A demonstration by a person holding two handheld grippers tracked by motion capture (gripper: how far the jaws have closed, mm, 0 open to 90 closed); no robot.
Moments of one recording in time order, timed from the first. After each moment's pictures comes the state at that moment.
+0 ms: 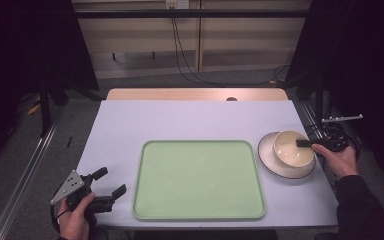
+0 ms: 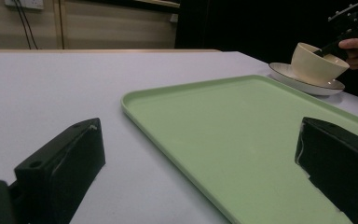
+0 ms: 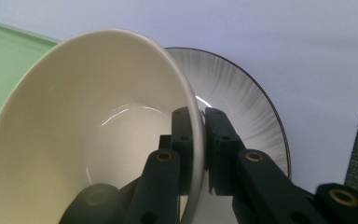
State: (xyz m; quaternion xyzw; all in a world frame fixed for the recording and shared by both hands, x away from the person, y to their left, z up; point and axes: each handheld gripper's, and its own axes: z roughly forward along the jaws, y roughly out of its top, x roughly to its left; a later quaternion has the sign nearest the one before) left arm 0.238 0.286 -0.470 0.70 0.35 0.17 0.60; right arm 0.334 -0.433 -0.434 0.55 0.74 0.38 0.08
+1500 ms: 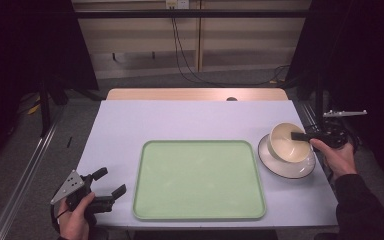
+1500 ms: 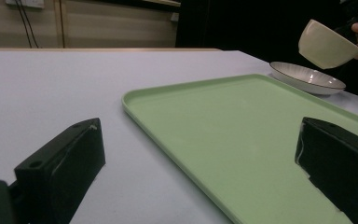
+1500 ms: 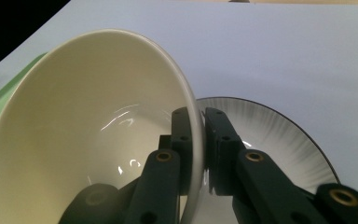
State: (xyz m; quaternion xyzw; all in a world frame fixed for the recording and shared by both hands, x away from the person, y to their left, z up) left arm 0.238 0.286 -0.470 0.70 0.36 0.17 0.60; right arm 0.329 -0.411 -0.406 0.51 0.73 0.45 0.08
